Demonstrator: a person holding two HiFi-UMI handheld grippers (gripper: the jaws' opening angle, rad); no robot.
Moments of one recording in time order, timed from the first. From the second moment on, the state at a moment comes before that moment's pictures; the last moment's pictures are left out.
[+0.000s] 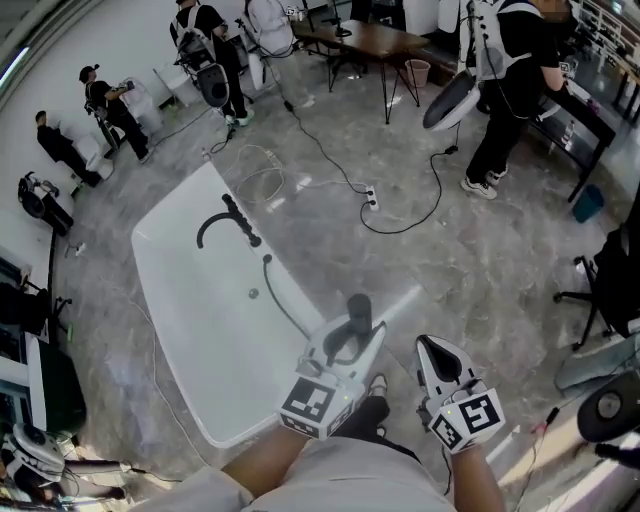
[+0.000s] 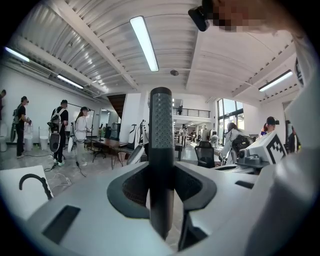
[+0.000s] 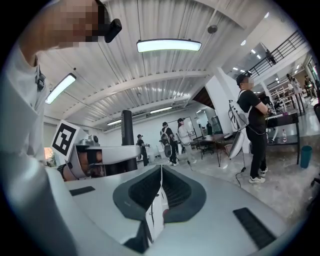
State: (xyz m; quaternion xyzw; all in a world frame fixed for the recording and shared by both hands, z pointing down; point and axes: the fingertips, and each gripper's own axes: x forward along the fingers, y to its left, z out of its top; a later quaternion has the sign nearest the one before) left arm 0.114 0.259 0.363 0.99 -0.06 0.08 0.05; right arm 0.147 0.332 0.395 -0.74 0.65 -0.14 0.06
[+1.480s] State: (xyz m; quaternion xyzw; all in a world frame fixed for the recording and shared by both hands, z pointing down) left arm 0.114 0.001 0.348 0.85 -0.51 0.06 0.09; right arm 0.182 0.031 0.431 -0.32 0.92 -0.20 -0.03
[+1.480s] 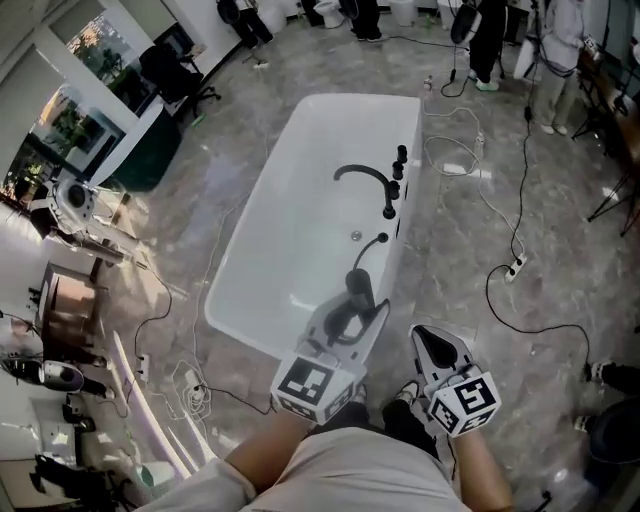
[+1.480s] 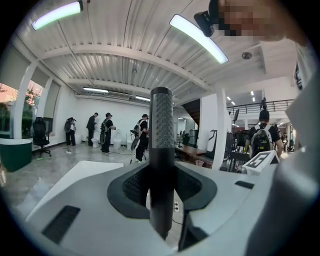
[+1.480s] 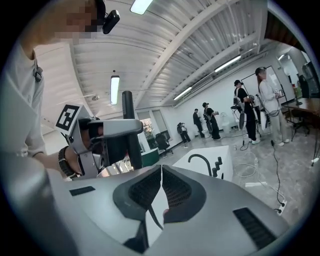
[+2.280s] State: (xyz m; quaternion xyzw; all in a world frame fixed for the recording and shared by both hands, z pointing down) left arm 0.017 -0.014 0.329 0.84 -0.54 0.03 0.08; right arm 0.062 0.037 0.481 -0.26 0.94 -0.18 -0.10
